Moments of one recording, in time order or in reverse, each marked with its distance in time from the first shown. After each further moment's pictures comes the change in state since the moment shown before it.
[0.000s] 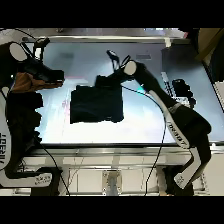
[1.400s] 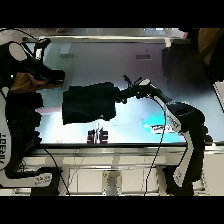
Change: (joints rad) left arm 0.000 0.000 0.000 -0.034 -0.011 0.002; right arm -0.193 -0.230 -0.260 0.736 -0.027 -0.396
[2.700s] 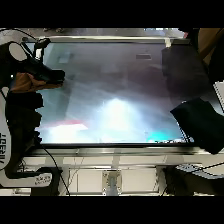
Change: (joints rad) left arm 0.001 0.000 0.000 0.007 0.001 -0.003; right arm -1.578 0.803 -0.579 -0.916 0.216 0.137
